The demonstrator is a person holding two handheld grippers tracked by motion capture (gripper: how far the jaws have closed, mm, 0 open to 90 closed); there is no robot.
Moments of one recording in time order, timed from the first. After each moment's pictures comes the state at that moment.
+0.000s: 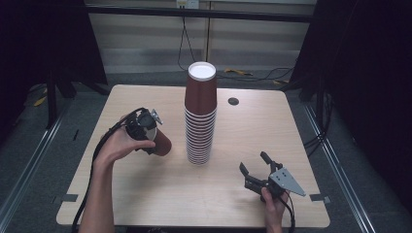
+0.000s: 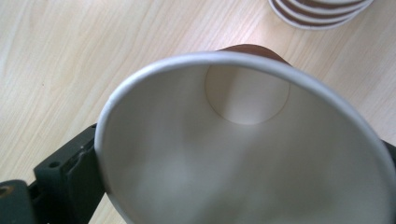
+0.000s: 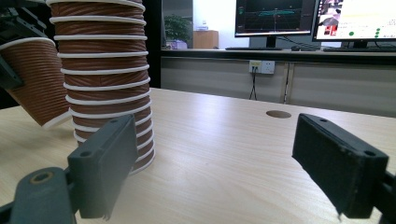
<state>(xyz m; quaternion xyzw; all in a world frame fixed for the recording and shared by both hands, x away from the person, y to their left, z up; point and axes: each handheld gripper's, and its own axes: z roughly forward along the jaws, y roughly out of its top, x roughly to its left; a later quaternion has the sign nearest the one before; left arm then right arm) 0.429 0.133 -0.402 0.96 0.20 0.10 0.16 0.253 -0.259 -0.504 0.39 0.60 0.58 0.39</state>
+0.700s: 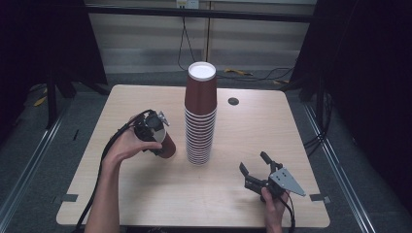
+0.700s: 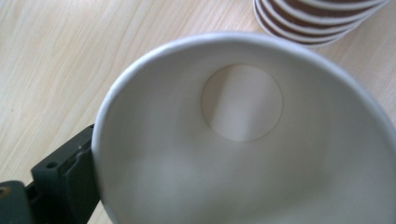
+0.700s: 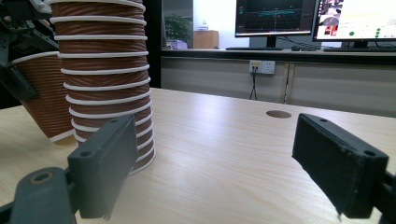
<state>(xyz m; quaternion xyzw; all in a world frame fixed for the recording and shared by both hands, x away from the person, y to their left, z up) 0.437 0.115 -0.418 0.96 0.19 0.08 0.18 0.253 -0.259 -0.504 0.39 0.60 0.58 0.39</state>
